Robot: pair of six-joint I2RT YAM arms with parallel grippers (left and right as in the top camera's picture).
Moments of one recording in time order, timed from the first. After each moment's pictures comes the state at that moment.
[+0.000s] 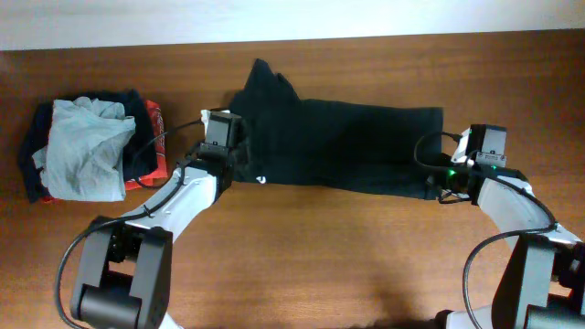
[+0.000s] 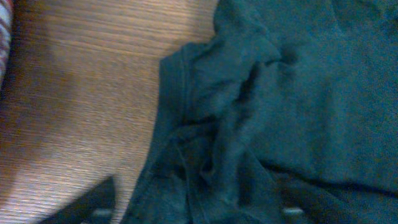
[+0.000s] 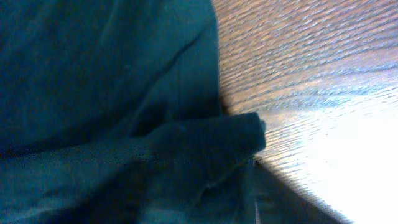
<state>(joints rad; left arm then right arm) -0.30 1.78 1.02 -0.16 -0.25 -0.34 -0.23 1.61 0.85 -0.36 -0.15 0.28</state>
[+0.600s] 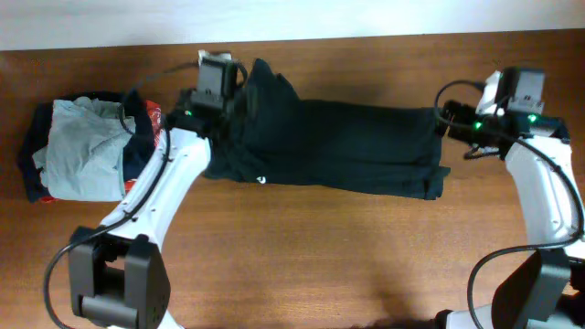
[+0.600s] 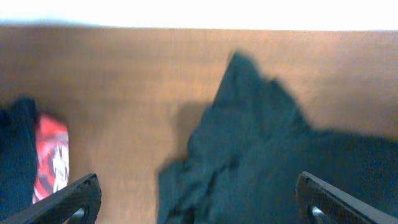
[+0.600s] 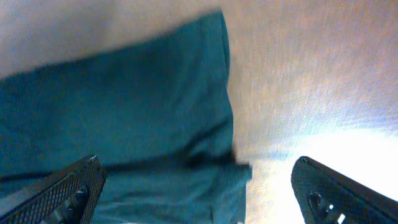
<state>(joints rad) -0.29 1.79 1.46 -0.45 -0.24 -0.22 -0.23 1.62 1.33 -0.74 -0.13 0.18</state>
